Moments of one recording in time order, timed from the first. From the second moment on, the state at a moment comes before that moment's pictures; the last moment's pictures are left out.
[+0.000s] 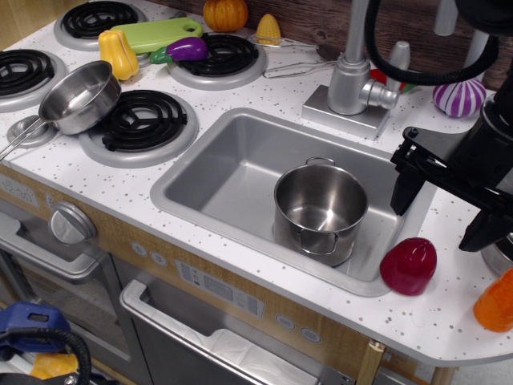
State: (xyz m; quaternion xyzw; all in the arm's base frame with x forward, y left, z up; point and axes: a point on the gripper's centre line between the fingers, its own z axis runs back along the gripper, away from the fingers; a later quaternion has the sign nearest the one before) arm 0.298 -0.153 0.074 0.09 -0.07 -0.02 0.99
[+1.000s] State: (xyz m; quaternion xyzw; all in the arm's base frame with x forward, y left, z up) arm 0.294 -0.149 0.032 0.07 -0.10 -0.03 0.99
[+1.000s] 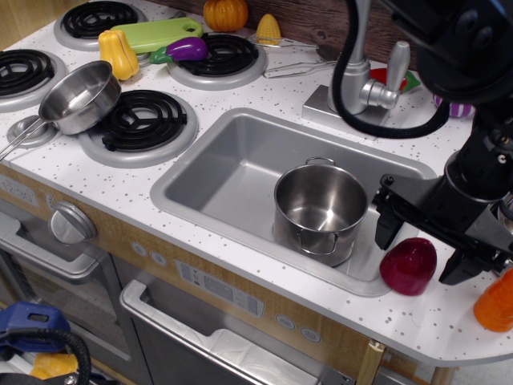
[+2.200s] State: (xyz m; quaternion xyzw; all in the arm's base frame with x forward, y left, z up) arm 0.311 -0.118 0.022 0.06 -0.09 -0.07 0.99
